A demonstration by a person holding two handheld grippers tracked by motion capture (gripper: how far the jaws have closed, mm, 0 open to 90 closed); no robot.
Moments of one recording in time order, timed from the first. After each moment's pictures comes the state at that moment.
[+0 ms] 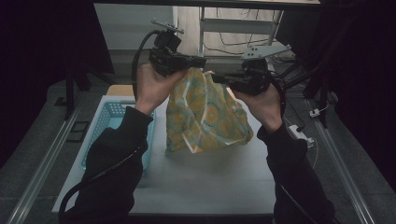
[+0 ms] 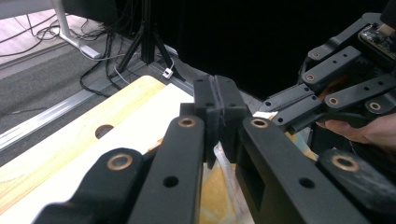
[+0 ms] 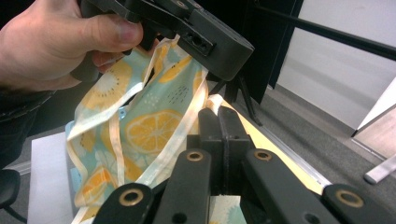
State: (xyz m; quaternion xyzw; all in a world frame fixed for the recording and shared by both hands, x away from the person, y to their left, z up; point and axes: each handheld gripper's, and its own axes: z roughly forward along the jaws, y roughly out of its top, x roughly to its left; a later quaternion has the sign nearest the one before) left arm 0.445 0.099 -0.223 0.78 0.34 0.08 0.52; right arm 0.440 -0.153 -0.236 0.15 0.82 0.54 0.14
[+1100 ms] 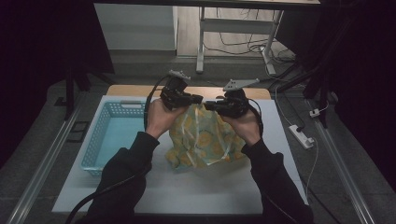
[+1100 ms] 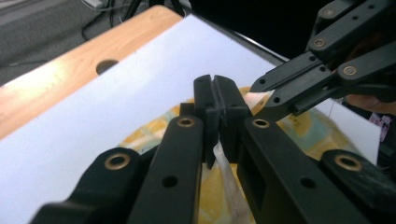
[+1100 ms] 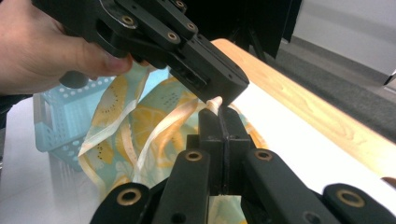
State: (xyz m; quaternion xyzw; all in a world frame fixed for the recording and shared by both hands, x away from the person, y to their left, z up) left arm 0.470 0.083 -0.362 0.82 0.35 0.06 0.45; right arm 0.474 -0.142 -0.360 0.20 0.84 0.49 0.08
